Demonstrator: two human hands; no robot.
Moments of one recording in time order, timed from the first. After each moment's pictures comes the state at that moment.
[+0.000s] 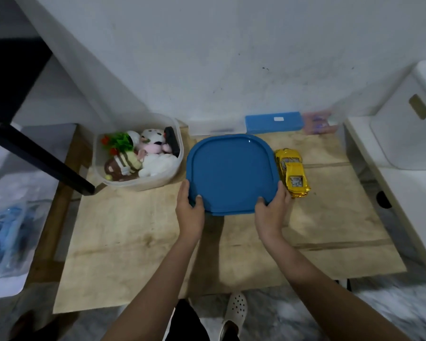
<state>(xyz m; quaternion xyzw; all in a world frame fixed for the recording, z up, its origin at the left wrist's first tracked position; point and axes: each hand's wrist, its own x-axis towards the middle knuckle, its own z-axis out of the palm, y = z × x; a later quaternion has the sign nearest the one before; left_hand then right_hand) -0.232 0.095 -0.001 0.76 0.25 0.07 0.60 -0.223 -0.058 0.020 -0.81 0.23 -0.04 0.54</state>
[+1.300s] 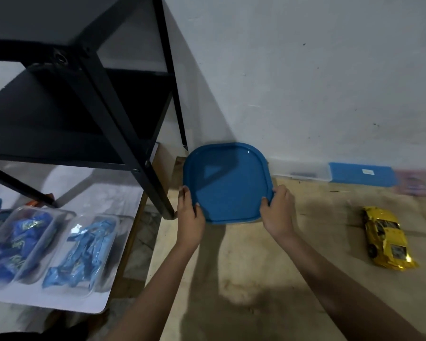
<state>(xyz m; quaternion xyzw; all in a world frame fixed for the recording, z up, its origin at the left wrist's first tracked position) -0.195 0.306 0.021 0.81 0.25 0.06 0.52 -0.127 0.128 0.041 -0.92 0.01 0.01 0.40</state>
